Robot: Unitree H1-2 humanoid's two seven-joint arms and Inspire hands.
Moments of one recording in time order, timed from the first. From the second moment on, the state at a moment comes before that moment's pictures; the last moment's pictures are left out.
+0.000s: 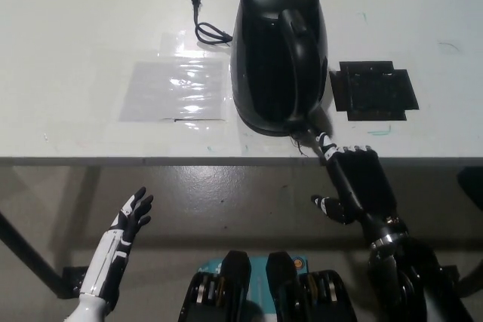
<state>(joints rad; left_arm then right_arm) 0.04 0.14 -0.02 -0.04 0.05 -0.18 -0.06 -0.32 -0.14 0.32 0.12 -1.01 0.01 -0.10</state>
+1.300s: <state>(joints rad) 0.02 0.14 -0.02 -0.04 0.05 -0.18 -0.06 -0.38 -0.14 0.35 0.28 -0.99 0.01 -0.11</state>
